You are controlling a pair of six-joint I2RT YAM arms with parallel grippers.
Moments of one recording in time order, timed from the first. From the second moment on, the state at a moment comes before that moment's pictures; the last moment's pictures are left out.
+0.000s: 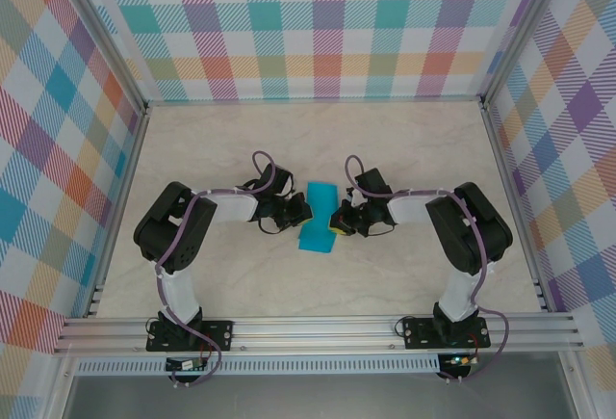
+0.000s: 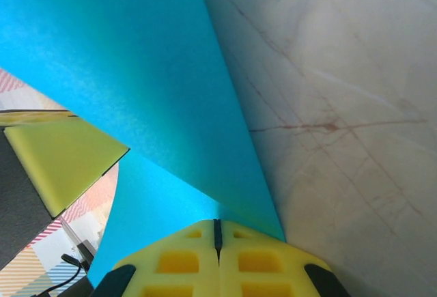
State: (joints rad) left arm -0.55 1.87 0.96 -0.06 0.48 -0.91; right arm 0.52 1.80 0.83 -0.08 -0.60 0.87
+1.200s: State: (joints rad) left arm -0.55 1.87 0.96 -0.06 0.48 -0.89; right arm 0.53 1.74 0.71 0.06 -0.65 0.84
